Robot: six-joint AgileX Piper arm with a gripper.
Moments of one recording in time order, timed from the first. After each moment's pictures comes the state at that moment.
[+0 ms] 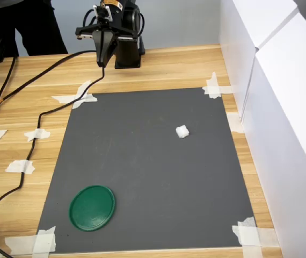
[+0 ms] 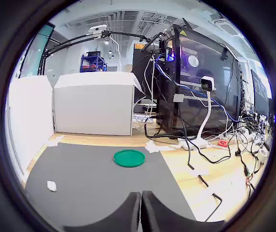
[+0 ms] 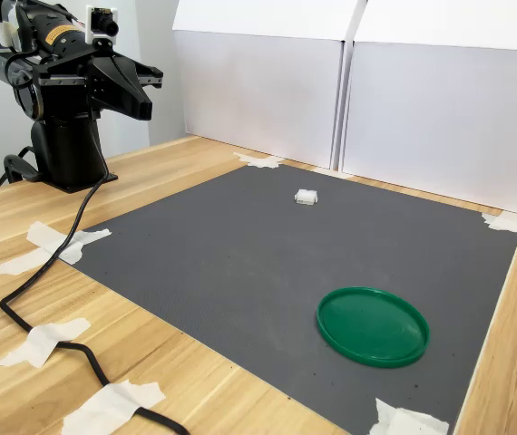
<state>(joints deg) -5.6 5.3 0.0 0.0 5.7 -4.8</state>
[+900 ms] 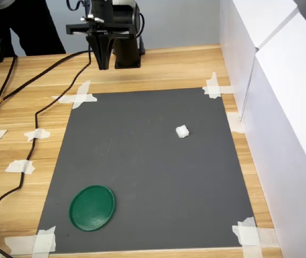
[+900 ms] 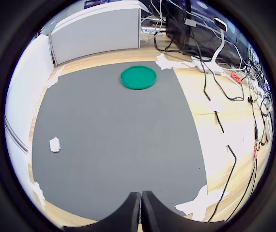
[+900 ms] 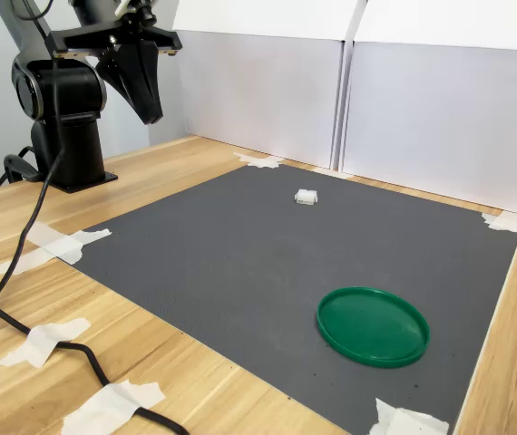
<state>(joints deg) -5.6 46.8 -34.8 2.8 42.8 -5.5</state>
